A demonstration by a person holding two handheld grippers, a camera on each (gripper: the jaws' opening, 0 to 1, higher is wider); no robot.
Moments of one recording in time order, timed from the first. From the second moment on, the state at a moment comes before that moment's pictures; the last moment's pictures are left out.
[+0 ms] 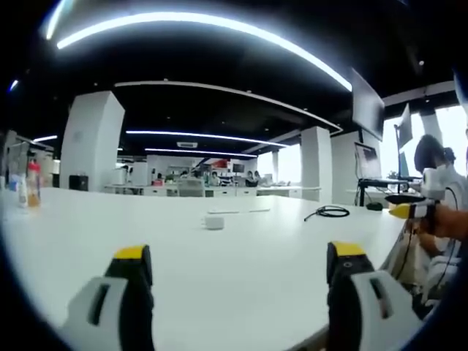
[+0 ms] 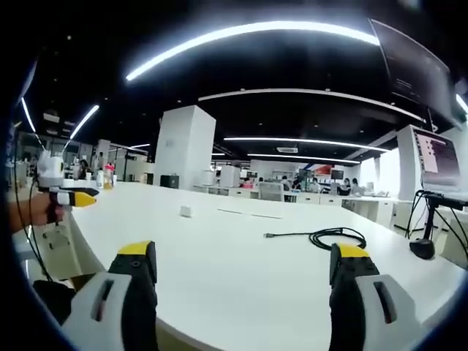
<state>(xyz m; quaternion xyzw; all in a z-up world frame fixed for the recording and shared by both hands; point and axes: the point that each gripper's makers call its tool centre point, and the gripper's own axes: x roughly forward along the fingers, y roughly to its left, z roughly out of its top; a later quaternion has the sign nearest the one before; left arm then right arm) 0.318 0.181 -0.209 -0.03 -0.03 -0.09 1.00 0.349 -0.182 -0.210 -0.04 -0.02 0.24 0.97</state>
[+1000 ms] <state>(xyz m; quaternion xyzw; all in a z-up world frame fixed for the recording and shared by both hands) 0.391 0.194 -0.195 0.06 -0.01 -0.13 0.99 0.356 -0.178 -0.219 -0.04 -0.01 0.24 0.97</state>
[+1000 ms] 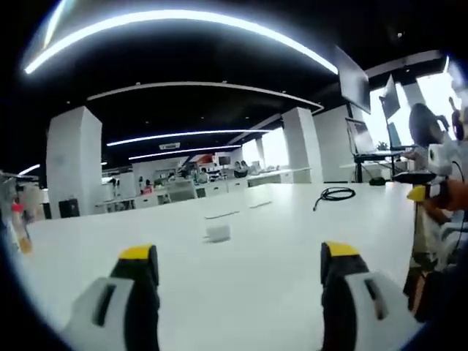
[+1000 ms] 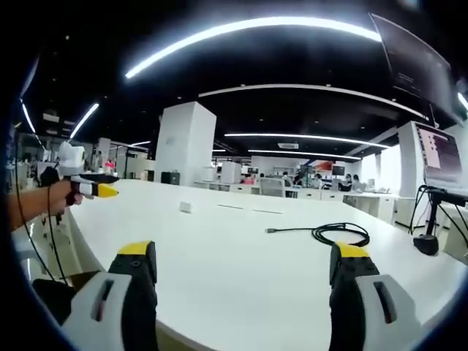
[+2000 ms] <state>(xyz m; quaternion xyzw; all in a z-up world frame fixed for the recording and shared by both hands) 0.485 0.182 -0.214 0.13 0.08 -0.21 0.97 0.367 -0.174 -0.226 -0.05 0.00 0.25 0.97</state>
